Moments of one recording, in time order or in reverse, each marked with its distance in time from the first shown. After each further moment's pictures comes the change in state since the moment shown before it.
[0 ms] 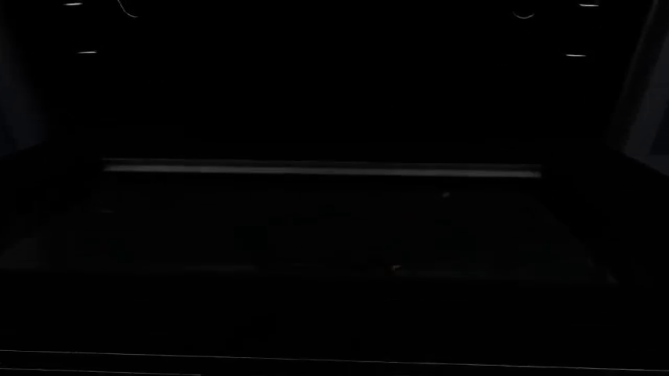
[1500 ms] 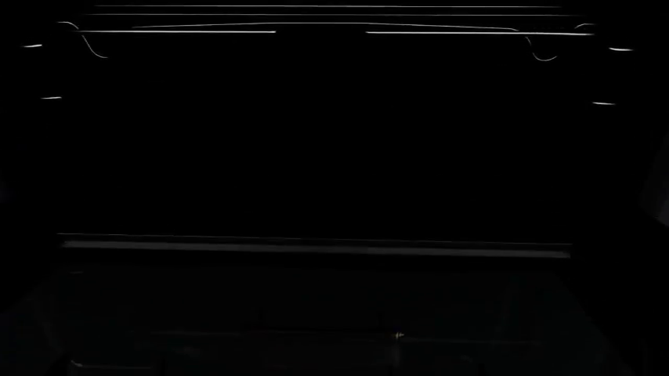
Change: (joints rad) left arm -0.008 -0.025 0.033 -0.001 -0.020 0.006 -0.024; right arm 0.006 0.022 -0.024 -0.004 0.035 0.006 0.026
